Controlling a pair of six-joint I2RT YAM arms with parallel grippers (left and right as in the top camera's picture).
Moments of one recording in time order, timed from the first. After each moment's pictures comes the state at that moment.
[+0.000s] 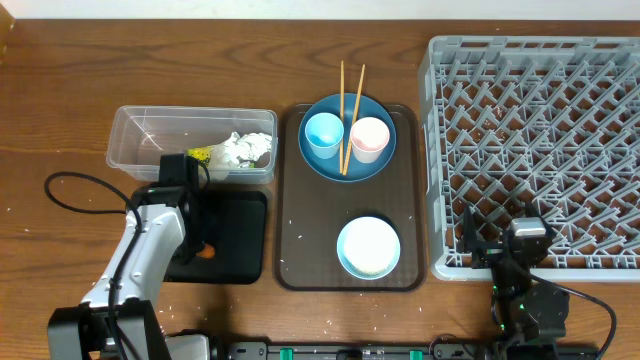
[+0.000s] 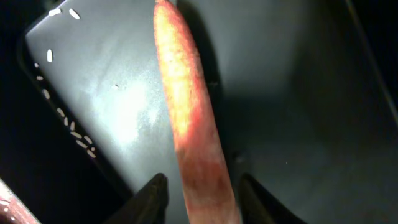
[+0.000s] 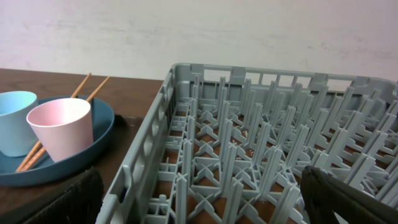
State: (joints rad) left arm 0.08 1.43 0.75 -0.84 -0.19 -0.90; right arm 0.06 0.01 0.01 -0.07 0.00 -0.03
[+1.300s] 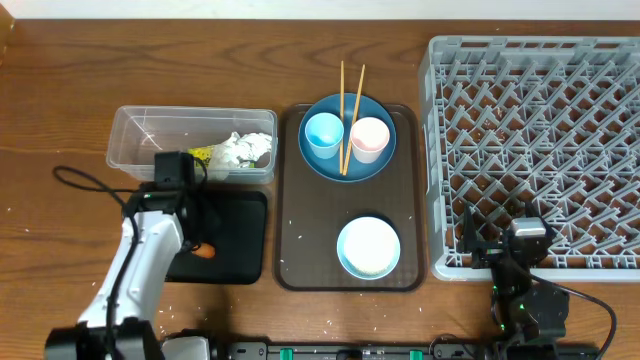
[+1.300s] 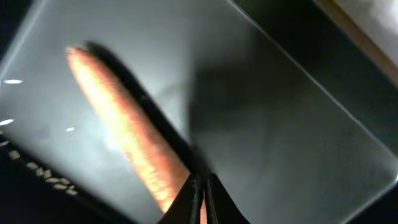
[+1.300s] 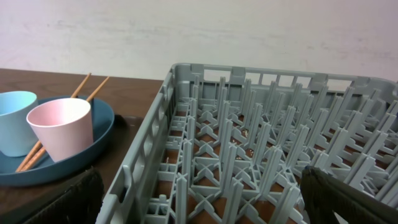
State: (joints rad) left arm 0.08 1.37 0.75 -0.78 -0.09 -0.57; right arm 0.06 0.01 0.01 -0.07 0.00 -0.03
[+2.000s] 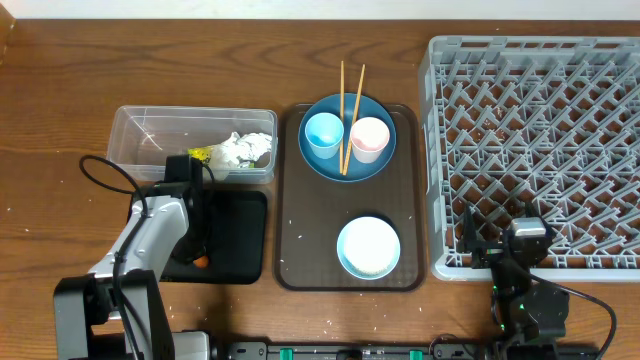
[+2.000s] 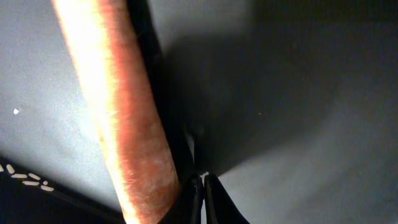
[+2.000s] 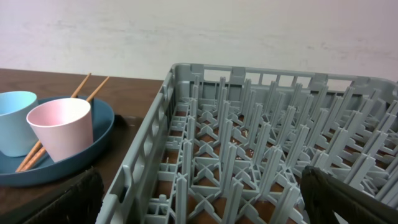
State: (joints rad) left arm 0.08 1.52 0.74 -0.82 -0.04 -0.49; right arm 0.06 0.01 0.01 -0.07 0.00 -0.03
